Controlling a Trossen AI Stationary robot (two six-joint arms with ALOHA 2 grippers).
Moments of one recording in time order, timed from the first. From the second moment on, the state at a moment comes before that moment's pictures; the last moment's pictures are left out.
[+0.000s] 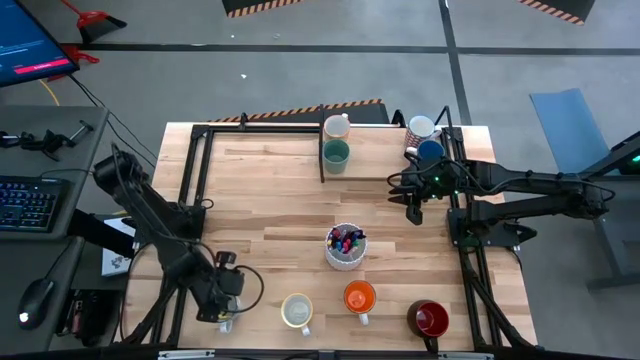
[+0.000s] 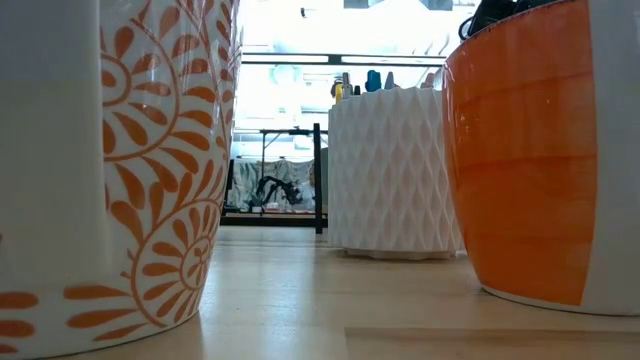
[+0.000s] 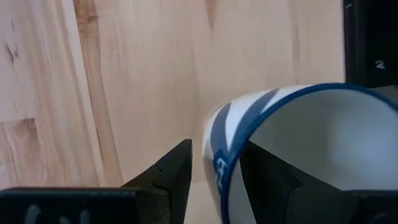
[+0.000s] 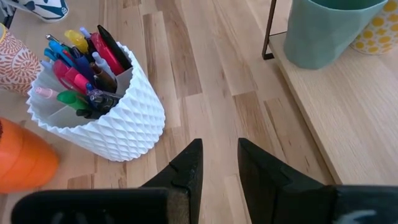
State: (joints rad) left arm -0.89 1.39 0.86 -0.73 -0.09 -0.76; right arm -0.17 0.86 0.71 -0.57 -0.08 0.09
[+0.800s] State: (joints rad) left arm -0.71 1.43 0.86 -0.77 0.00 -0.64; right arm -0.17 0.86 0.71 -0.58 -0.08 0.07
